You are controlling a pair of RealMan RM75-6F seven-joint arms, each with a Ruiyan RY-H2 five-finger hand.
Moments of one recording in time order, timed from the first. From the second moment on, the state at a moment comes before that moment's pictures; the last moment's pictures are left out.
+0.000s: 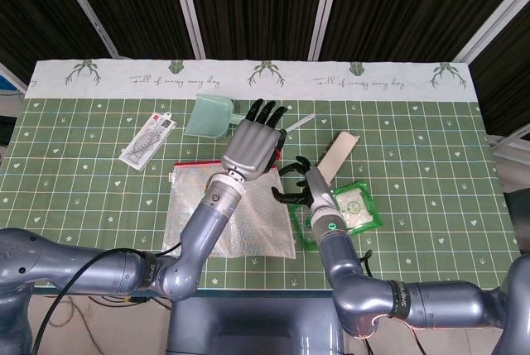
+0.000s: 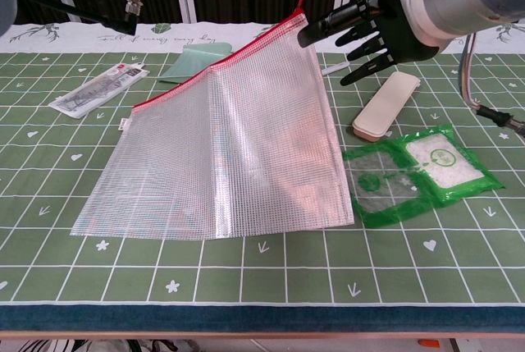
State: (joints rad) left arm -1.31 -1.55 -0.42 -1.74 0.46 1.19 0.88; right arm 1.00 -1.49 0.67 -2.06 0.14 1.38 -0.19
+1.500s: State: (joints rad) left arm -1.32 -1.51 -0.40 -1.79 0.45 1.21 0.85; right arm 1.02 -1.58 0.78 -1.98 0.15 1.44 -0.26
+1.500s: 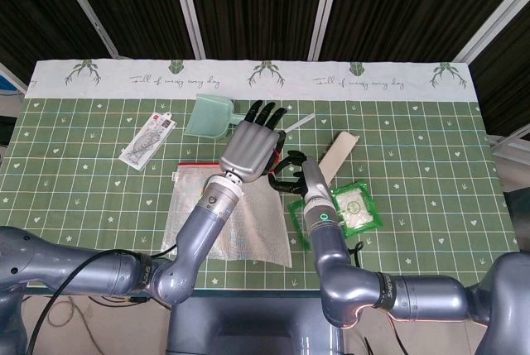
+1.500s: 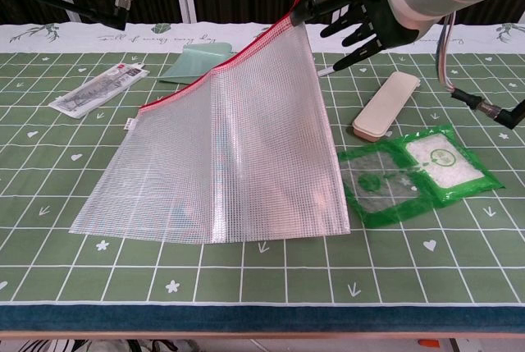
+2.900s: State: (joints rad) left arm -1.25 -1.44 -0.34 -1.81 0.47 1.19 0.78; right arm 0.97 -1.55 0.85 -2.06 0.16 1.42 -0.26
